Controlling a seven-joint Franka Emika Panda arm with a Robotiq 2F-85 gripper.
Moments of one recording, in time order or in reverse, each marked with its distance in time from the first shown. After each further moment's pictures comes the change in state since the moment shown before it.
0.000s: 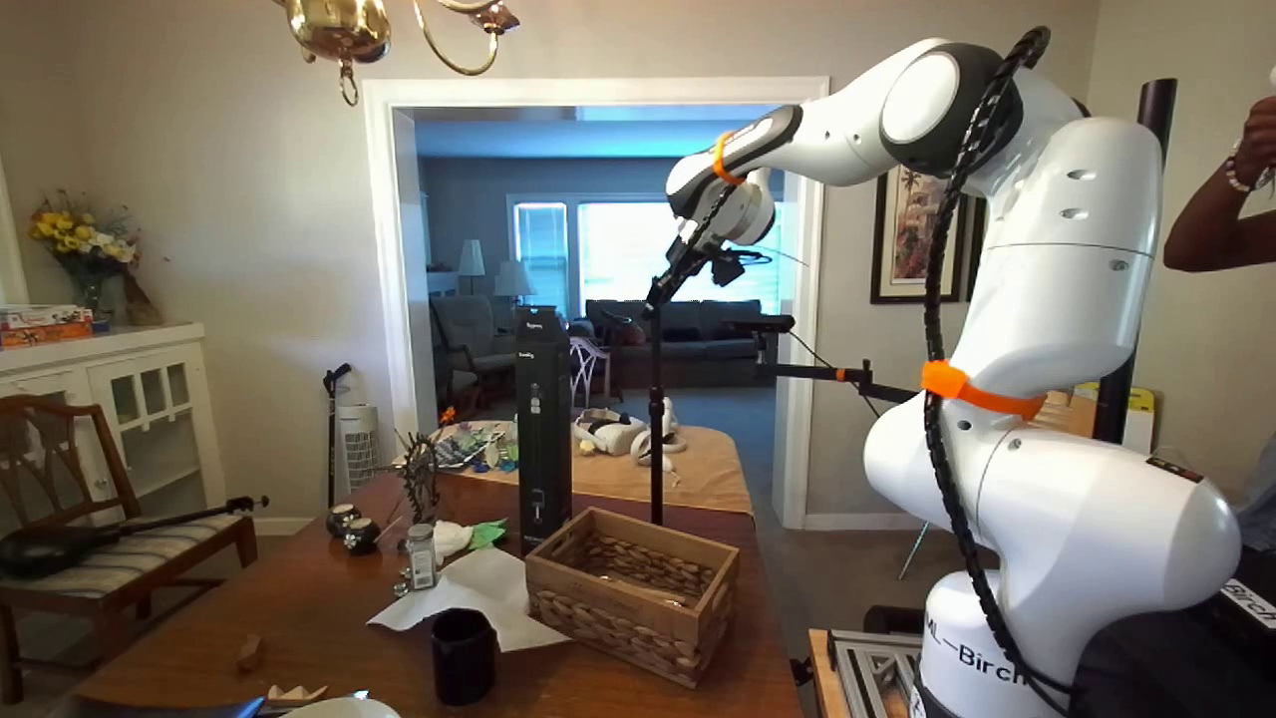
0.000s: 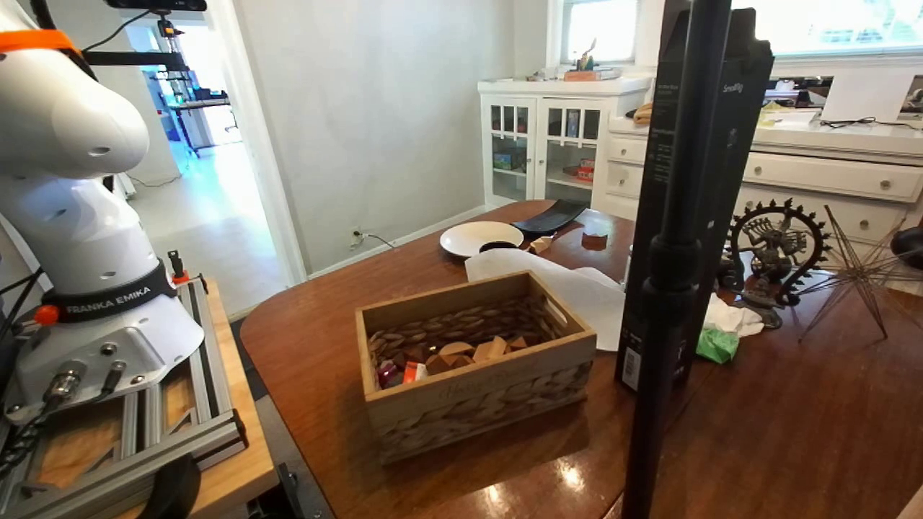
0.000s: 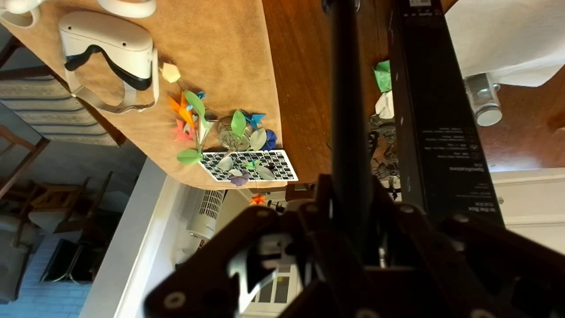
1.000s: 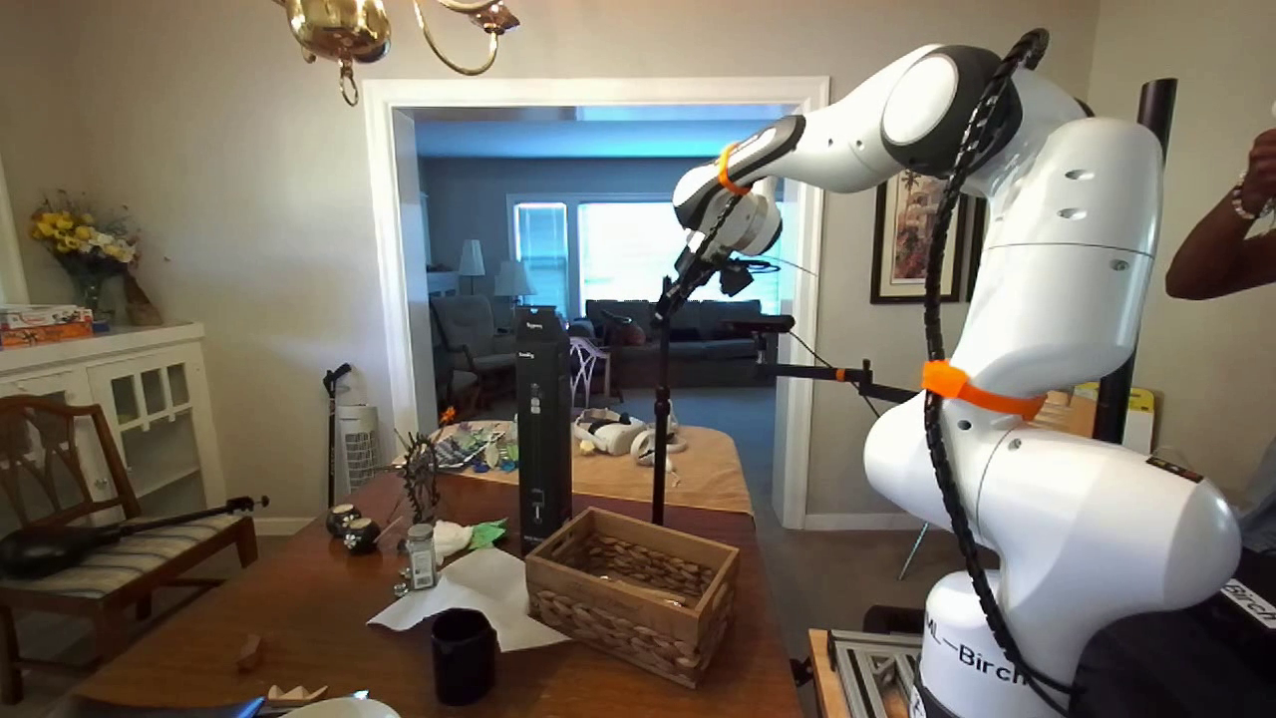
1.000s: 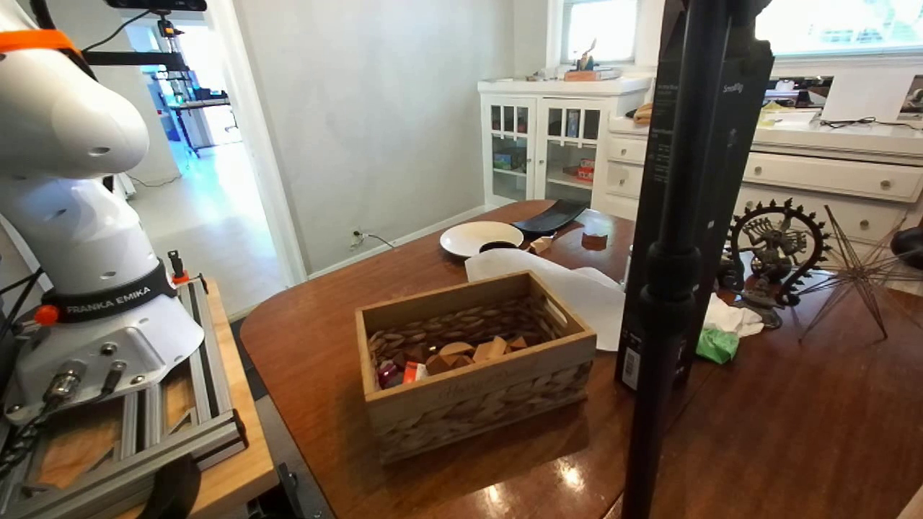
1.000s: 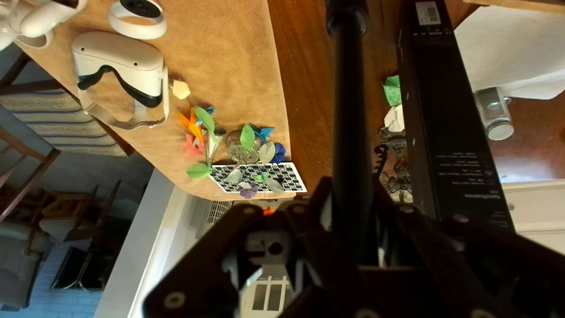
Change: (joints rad) arm 0.000 0.004 -0.030 -0.038 0.001 0.035 -0.020
